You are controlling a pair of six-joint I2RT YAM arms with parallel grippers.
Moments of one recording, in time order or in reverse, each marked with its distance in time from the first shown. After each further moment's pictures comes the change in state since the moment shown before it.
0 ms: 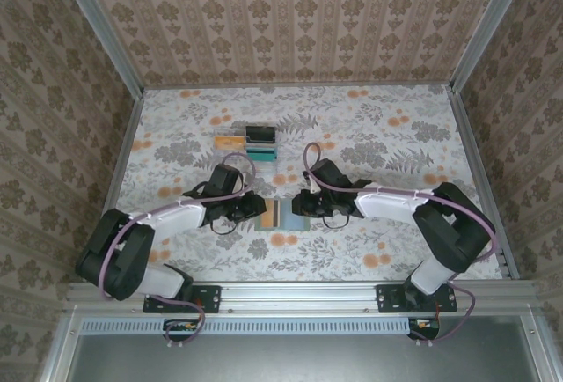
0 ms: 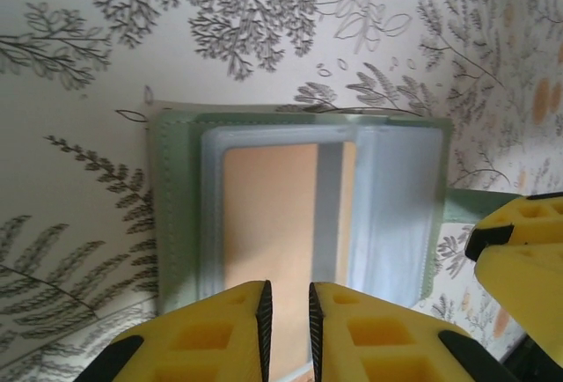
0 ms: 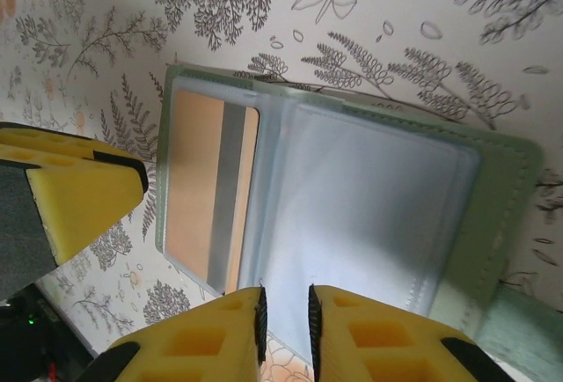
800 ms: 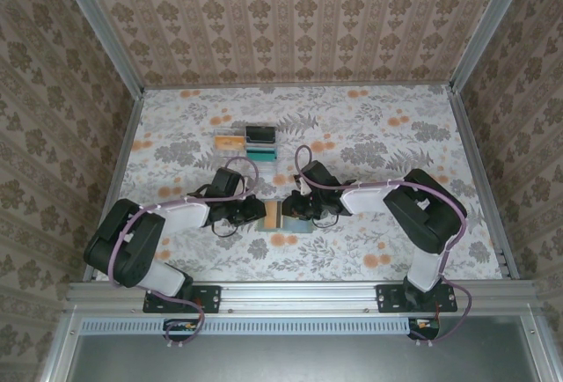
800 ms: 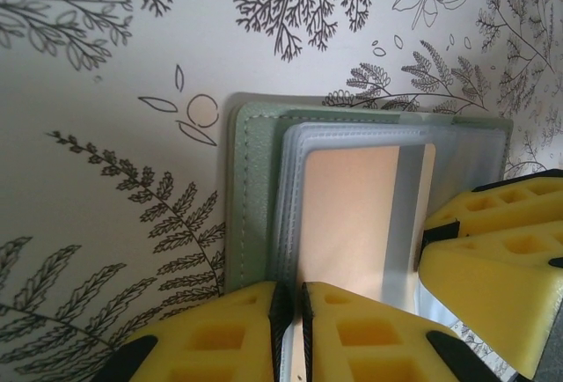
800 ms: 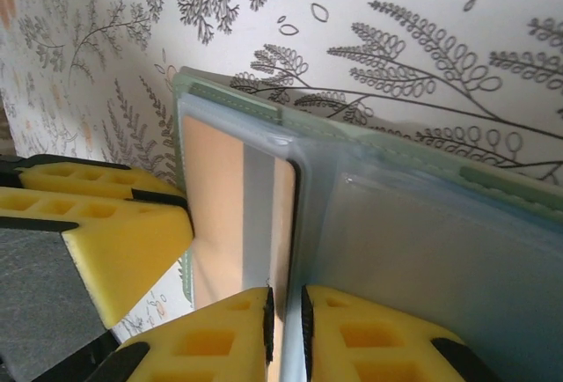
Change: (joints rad) left arm -0.002 0.079 -0.026 0.069 0.024 0.022; right arm 0.010 0.180 0.045 0.152 -0.112 0.123
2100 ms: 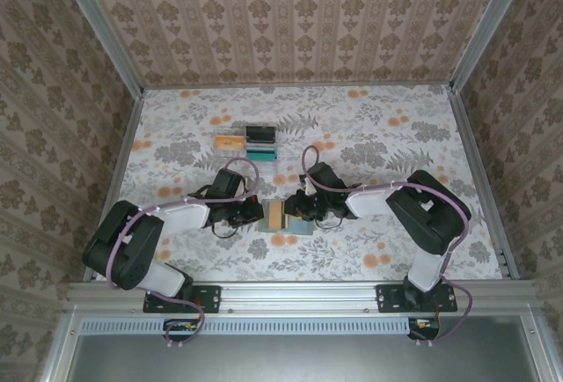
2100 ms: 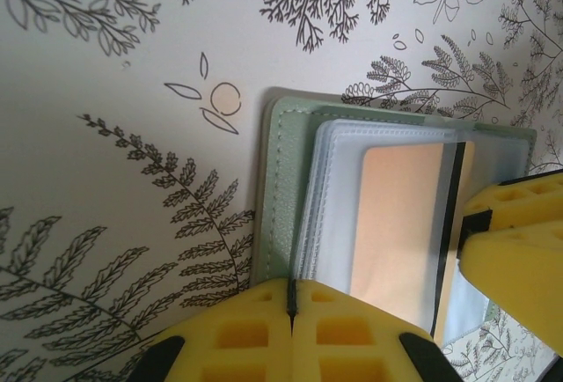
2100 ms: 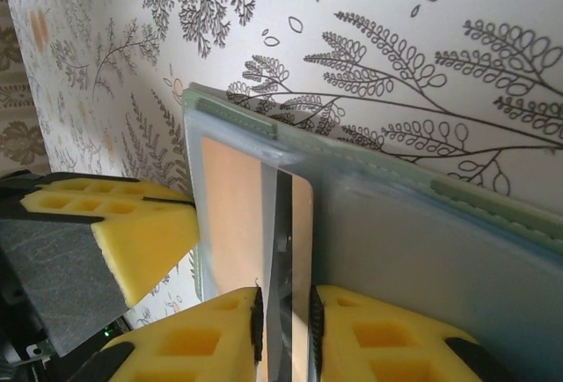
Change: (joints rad) left arm -0.014 -0.015 0.000 -0.032 -0.045 -0.001; right arm -0.027 -0.019 -0.075 0.115 -0.023 0.063
